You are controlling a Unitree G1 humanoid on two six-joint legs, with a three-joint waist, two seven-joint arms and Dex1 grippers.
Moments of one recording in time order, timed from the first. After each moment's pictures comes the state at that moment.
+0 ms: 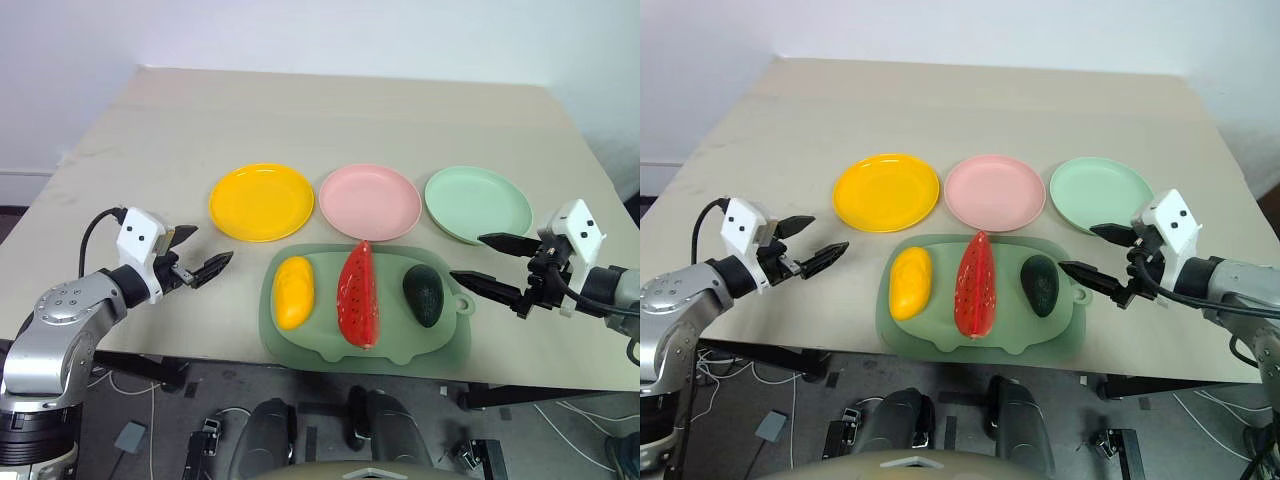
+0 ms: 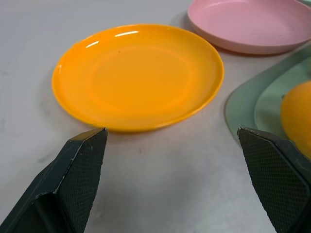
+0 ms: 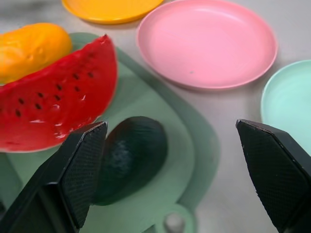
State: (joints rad) left arm -0.09 0.70 0.26 -0.33 -0.46 0.57 -0.69; right arm -0.04 -0.93 -0.45 -0.55 0.77 0.96 0.74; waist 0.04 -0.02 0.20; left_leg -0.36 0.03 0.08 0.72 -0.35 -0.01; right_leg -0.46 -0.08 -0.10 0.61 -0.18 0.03
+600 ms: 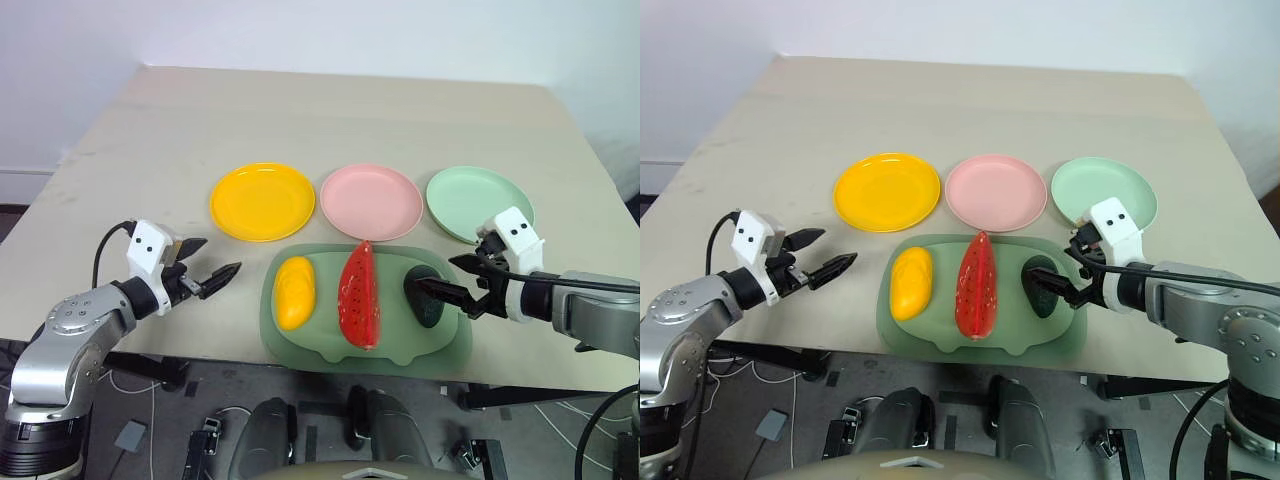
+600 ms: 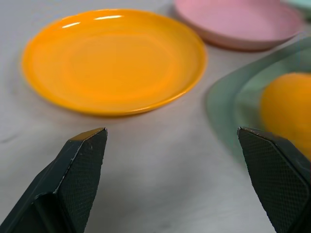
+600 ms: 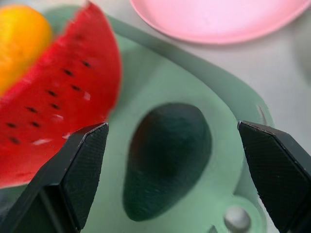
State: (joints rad) left arm -0.03 0.67 0.27 -0.40 -0.56 0.63 -0.71; right arm -0.29 -0.79 -0.36 -0.63 1.14 1.50 0.12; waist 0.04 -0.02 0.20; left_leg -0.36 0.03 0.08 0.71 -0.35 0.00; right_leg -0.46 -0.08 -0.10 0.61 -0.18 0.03
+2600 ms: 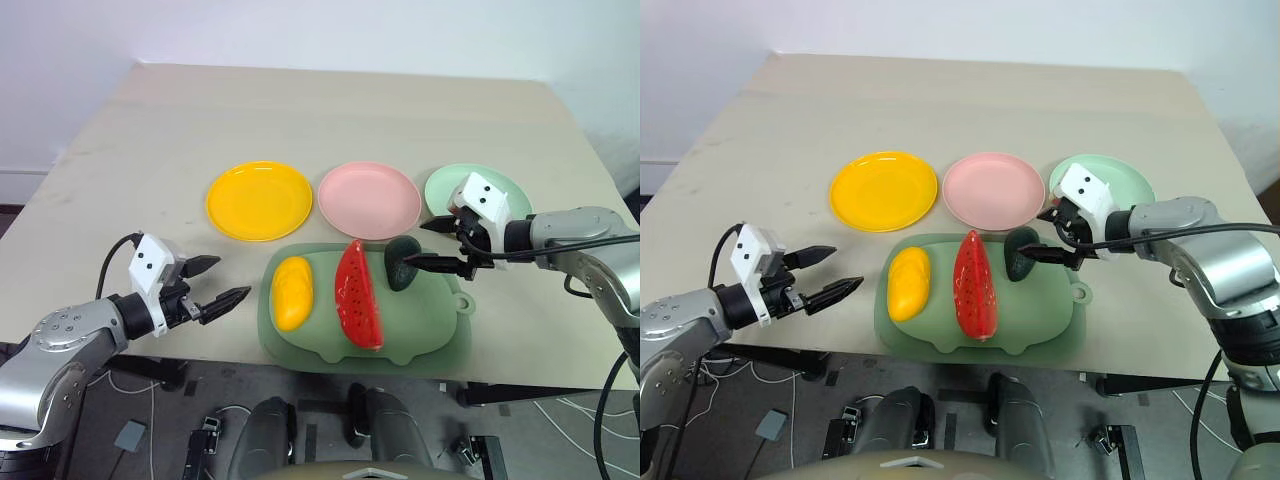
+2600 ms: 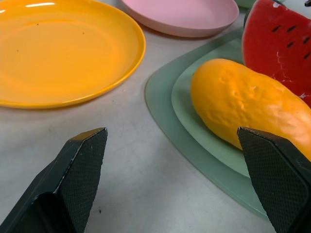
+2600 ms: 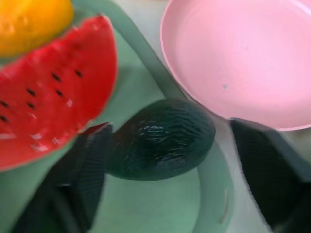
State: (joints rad) left arm 0.07 0.75 0.29 -0.50 -0.64 0.67 -0.74; right arm -0.58 -1.00 0.14 -0.24 0.51 0.86 0.91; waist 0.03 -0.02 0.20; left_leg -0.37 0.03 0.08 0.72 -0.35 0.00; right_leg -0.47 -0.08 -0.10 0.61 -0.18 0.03
